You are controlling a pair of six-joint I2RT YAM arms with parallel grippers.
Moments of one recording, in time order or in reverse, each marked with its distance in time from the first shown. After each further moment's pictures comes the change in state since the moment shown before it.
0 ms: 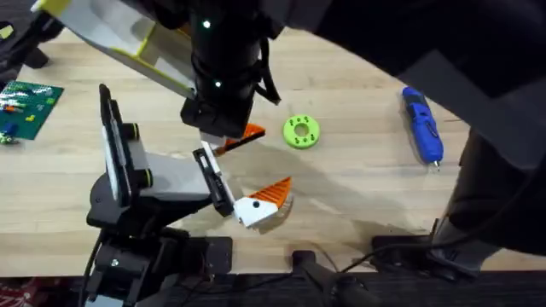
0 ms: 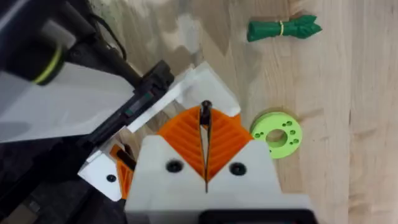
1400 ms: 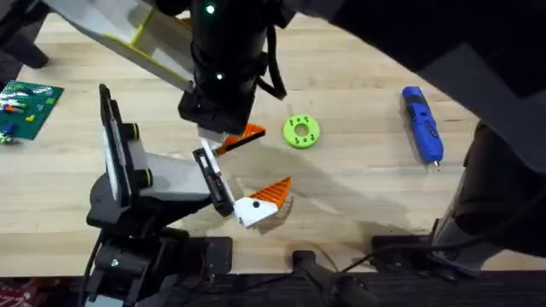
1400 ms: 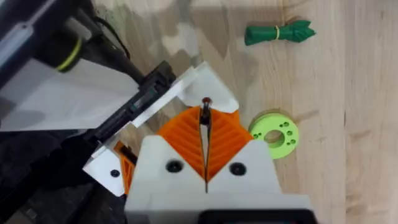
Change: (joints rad) left arm 0.000 0.000 0.000 0.000 0.000 0.000; right arm 0.000 -0.014 0.032 -0.014 -0.002 0.000
